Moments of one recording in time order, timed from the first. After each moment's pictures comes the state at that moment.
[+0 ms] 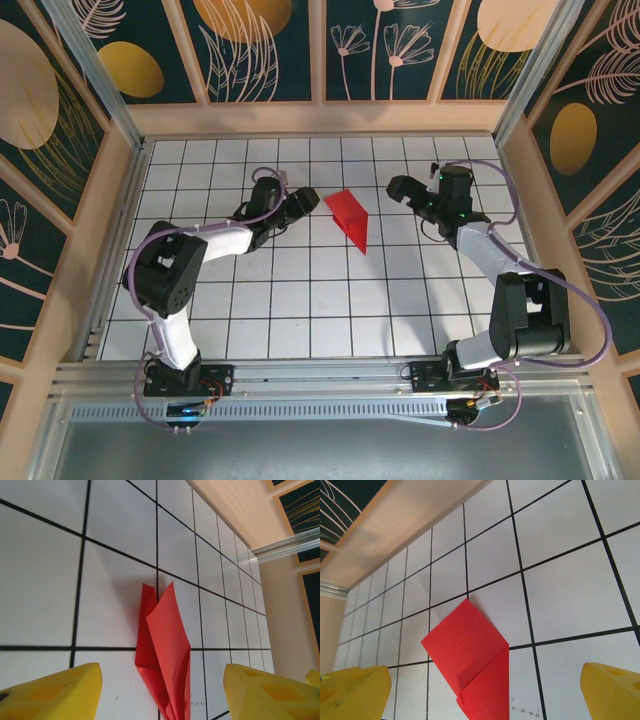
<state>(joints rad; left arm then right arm) -0.50 1.88 1.02 0.36 0.21 -0.96 0.12 1.44 0.88 -0.02 -0.35 0.61</state>
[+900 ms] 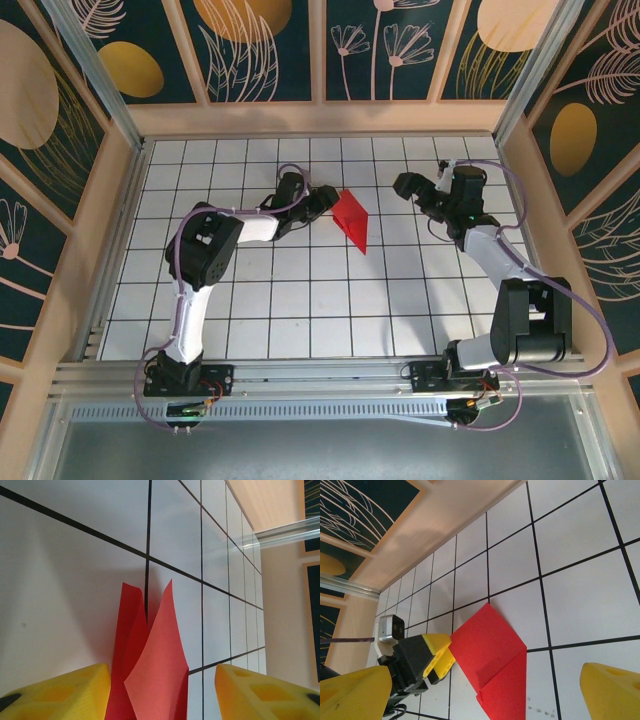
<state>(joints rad) -0.54 2.19 1.29 0.38 0.29 -1.05 0.06 1.40 0.86 0.02 -0.47 0.63</state>
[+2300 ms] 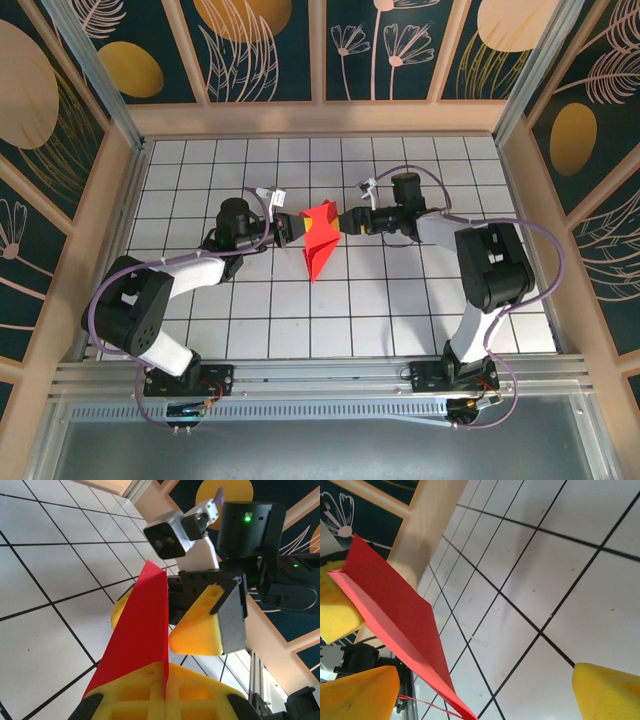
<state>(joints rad) -0.45 1.56 0.66 0.67 0.70 -0.62 0.33 1.79 0.97 0.10 -1.04 0.30</state>
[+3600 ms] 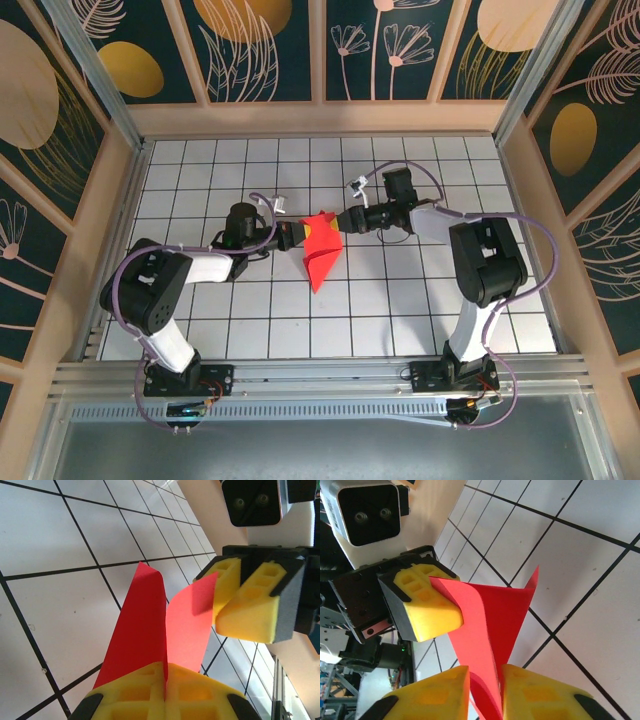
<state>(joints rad) -0.44 1.71 0.66 0.67 0.64 -0.65 0.36 1.84 1.08 -0.05 -1.05 0.20</state>
